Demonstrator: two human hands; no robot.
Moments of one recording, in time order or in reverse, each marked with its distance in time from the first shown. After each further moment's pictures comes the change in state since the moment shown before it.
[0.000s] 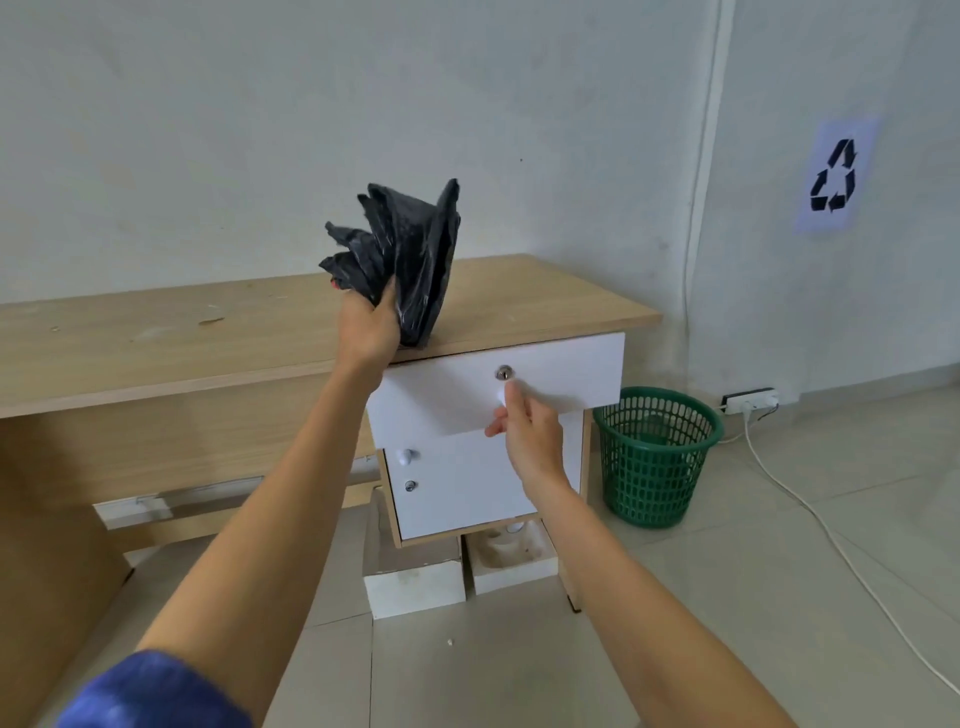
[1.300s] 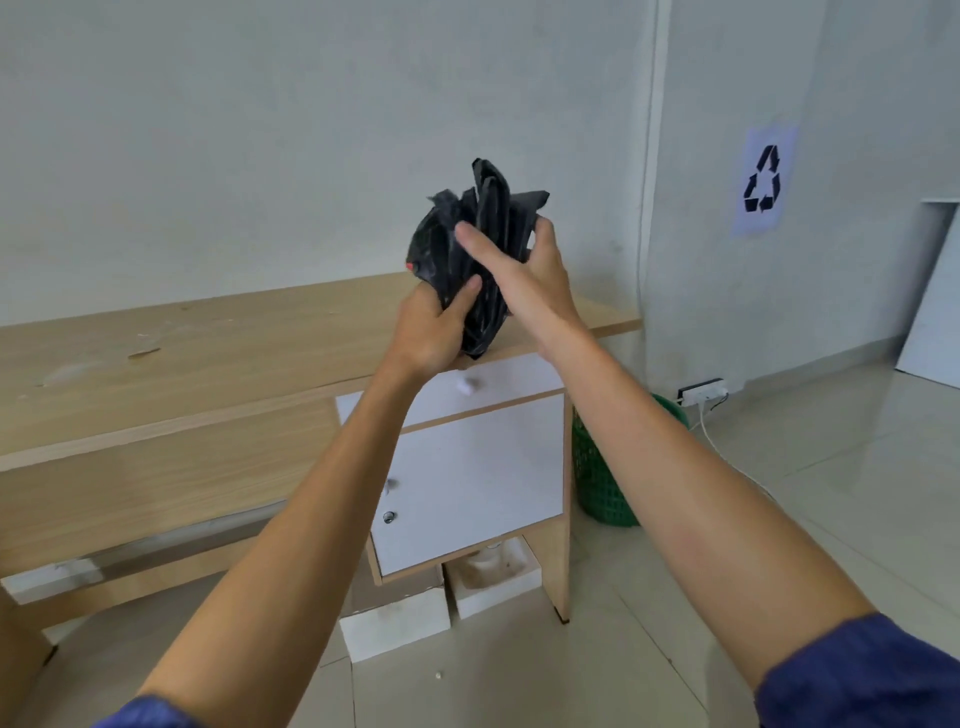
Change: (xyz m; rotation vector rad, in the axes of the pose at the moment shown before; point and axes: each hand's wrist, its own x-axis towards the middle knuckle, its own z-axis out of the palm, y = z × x) left_hand -0.004 0.023 0.057 0.071 -0.385 0.208; right_hand 0.060 -0.162 -0.009 -0.008 0.045 -0.284
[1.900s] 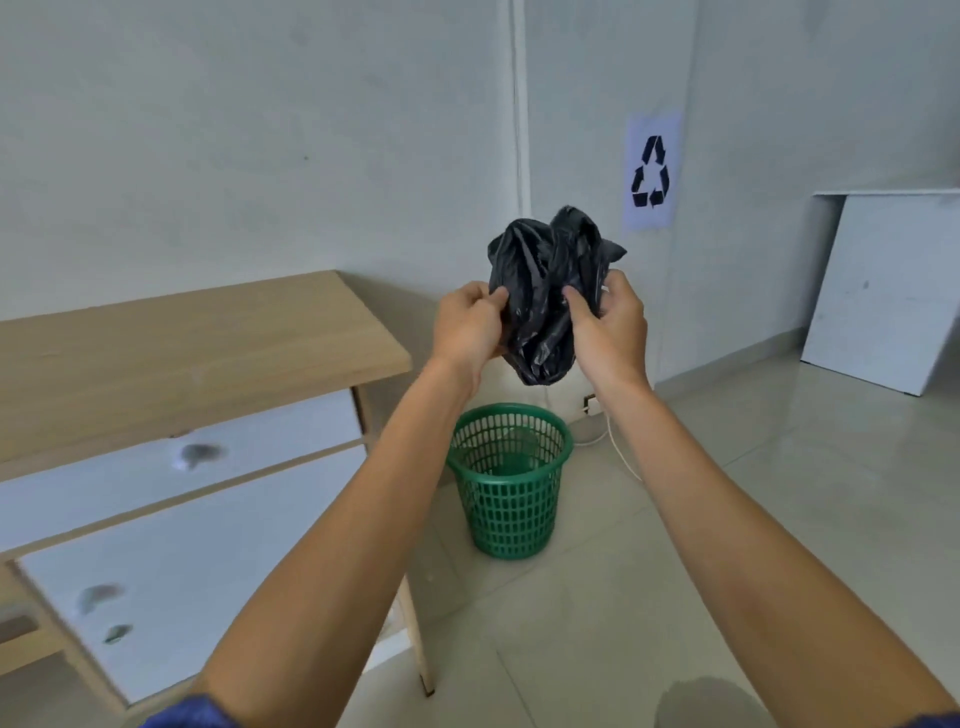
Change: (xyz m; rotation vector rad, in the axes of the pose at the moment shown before) left_hand 0.103 0.028 0.333 -0.358 -0.052 -0.371; right_hand 0.111 0.146 -0.316 -0.189 0.367 -0.106
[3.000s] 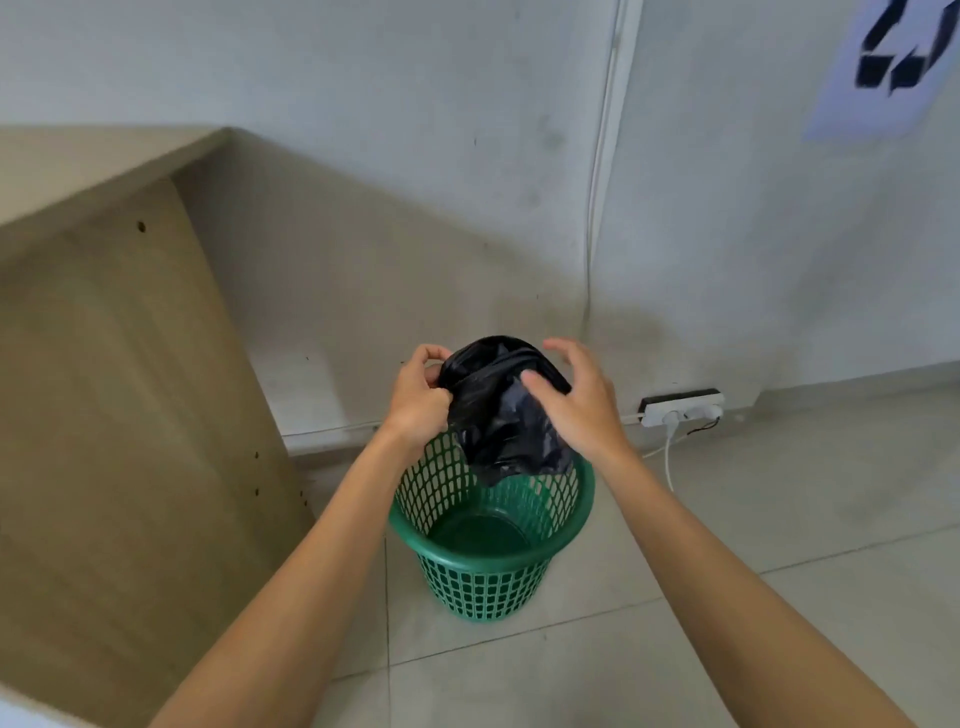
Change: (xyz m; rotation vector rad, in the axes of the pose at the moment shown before) left_hand 0.267 -0.302 0.042 0.107 0.191 -0.263; right_hand 0.200 0.366 0.113 -0.325 -0.632 0.074
